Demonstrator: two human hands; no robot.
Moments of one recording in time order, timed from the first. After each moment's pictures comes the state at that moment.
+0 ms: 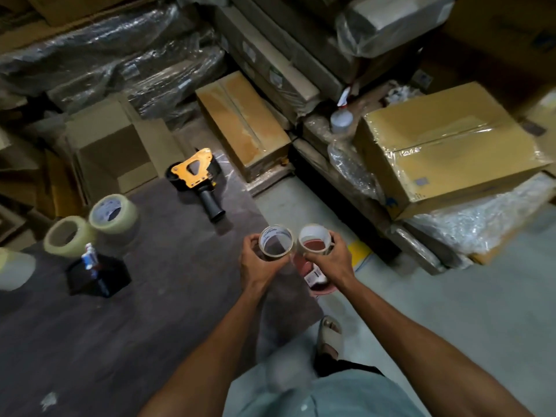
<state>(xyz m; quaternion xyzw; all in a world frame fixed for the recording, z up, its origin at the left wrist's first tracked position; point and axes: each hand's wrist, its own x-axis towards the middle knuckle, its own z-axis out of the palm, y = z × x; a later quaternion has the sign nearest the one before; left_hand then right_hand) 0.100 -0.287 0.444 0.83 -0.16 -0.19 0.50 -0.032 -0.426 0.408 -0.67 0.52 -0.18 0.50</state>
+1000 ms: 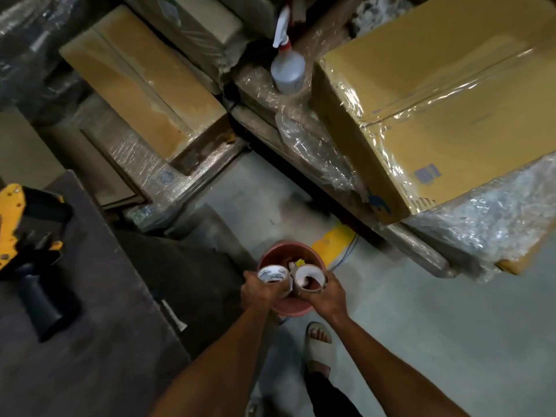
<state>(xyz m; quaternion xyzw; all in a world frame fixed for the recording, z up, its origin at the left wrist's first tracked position) 0.100 -0.496 0.226 0.90 -0.01 -0.41 0.15 -0.051 -0.548 0.174 -0.55 0.65 -0.03 0.53</state>
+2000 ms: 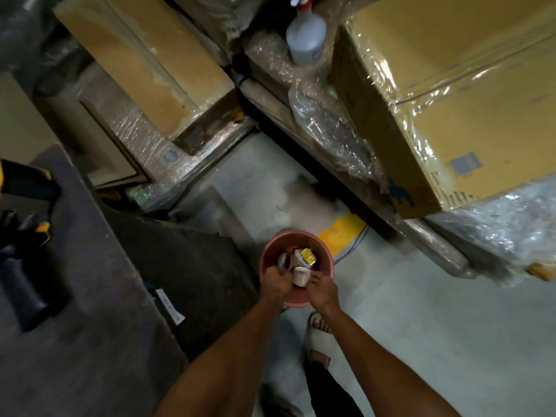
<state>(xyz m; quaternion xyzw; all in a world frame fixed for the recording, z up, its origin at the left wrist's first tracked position) 0.087 -0.501 0.178 0.88 -0.06 -0.45 0.16 -0.025 -0.538 0.132 -0.55 0.63 0.04 0.54</state>
